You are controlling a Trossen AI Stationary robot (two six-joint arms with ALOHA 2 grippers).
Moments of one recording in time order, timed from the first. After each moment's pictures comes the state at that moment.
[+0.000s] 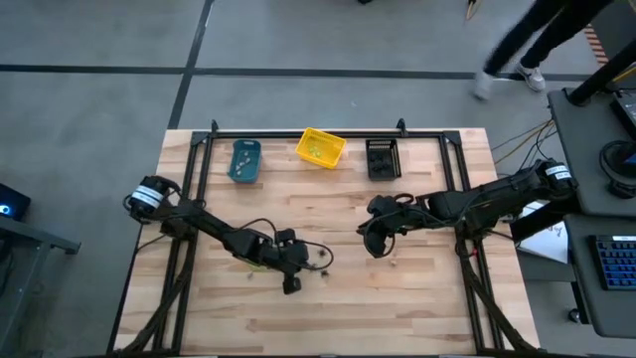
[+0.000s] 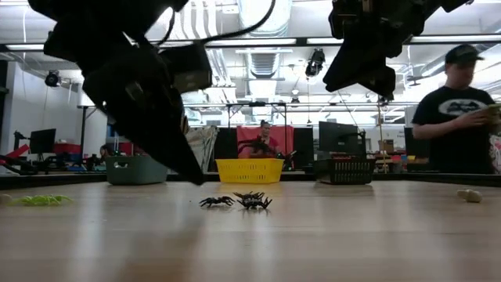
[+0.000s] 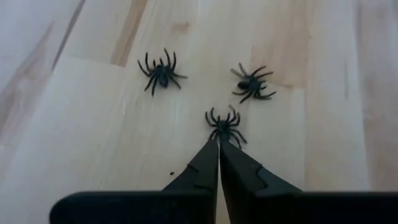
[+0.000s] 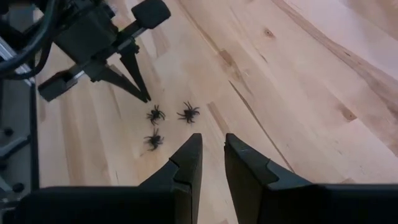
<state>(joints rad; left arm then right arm) -0.36 1.76 0.85 0.03 -0.22 -0.51 0.18 1.29 0.82 -0.26 0.14 0.70</state>
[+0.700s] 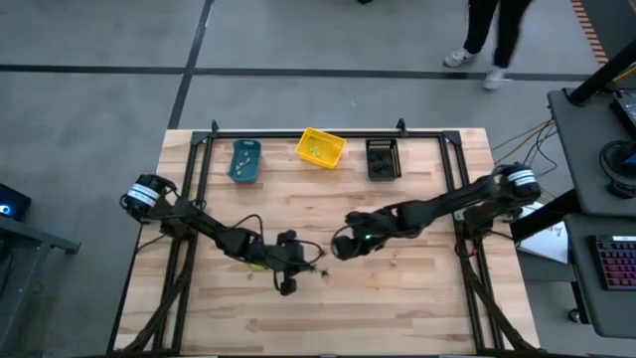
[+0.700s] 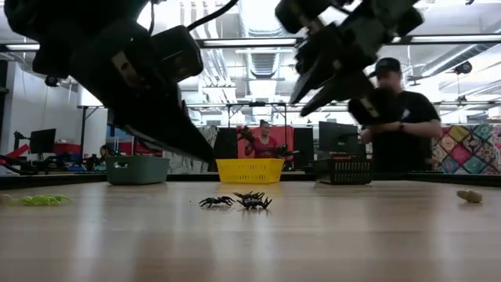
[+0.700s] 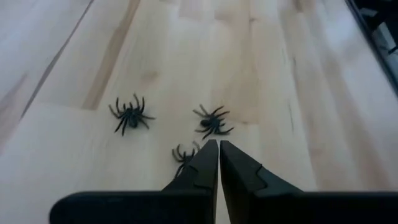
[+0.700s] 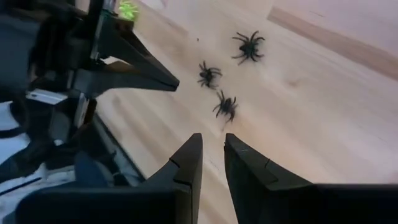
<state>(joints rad) -0.37 1.72 0.70 0.38 -0.19 -0.46 0.17 1.61 0.96 -0.13 -0.17 1.37</state>
